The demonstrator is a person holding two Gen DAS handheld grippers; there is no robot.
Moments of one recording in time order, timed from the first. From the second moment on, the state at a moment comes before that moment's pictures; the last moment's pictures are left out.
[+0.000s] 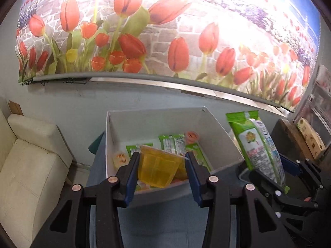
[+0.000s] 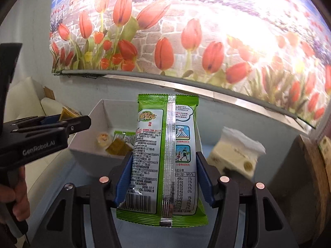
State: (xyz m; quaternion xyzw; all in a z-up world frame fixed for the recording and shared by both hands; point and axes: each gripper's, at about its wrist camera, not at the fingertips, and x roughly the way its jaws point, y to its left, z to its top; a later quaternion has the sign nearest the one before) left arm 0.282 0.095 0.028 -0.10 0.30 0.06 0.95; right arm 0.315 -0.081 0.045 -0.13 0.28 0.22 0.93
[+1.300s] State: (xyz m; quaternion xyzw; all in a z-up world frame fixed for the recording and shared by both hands) left arm 0.308 0.121 0.023 -0.09 0.33 0.11 0.93; right arm 0.349 -0.085 0.045 -0.09 0.27 0.18 0.94
